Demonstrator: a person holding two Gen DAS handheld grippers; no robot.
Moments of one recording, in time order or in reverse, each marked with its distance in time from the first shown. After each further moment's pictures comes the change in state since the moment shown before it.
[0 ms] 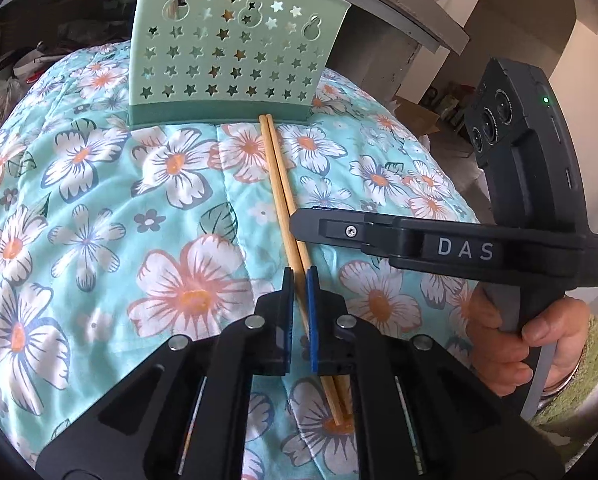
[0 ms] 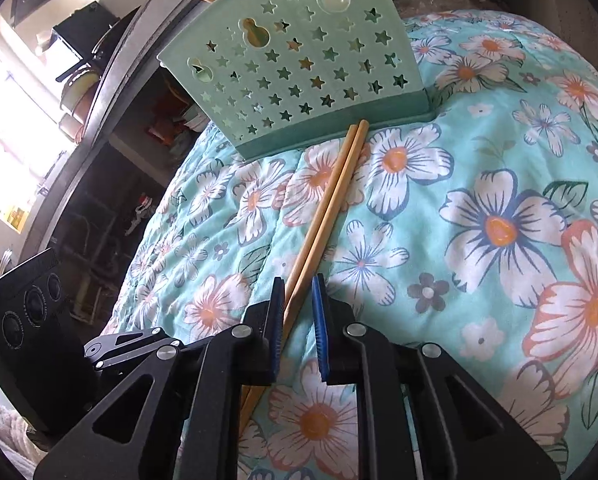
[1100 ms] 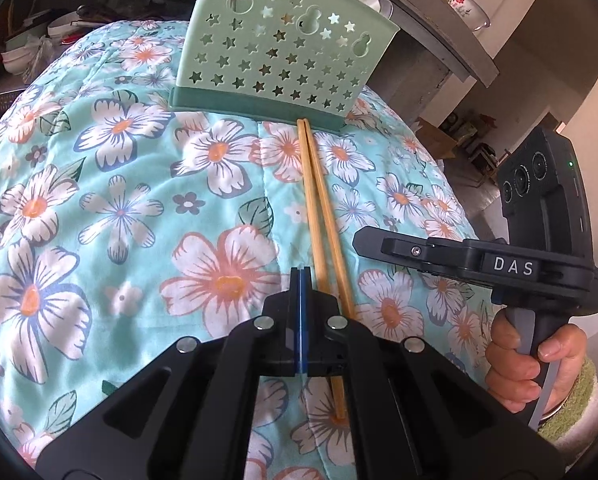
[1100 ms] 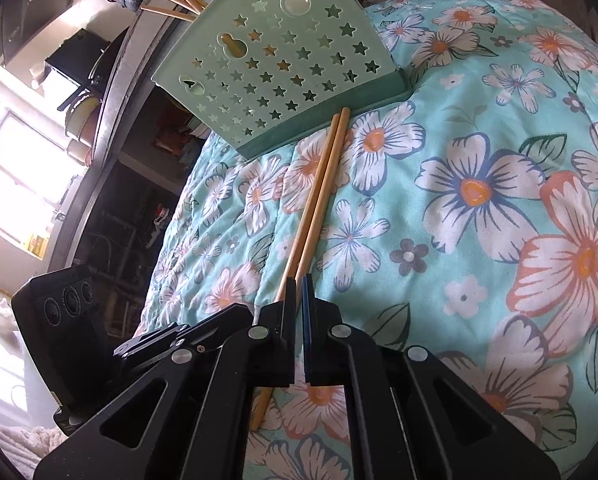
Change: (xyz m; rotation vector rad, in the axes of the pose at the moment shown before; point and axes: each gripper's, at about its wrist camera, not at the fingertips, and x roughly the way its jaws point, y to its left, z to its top) left arm -0.022 0.019 -0.004 -0.147 -0.020 0.016; right arm -0.024 -0.020 -0.006 0.112 0.020 0.085
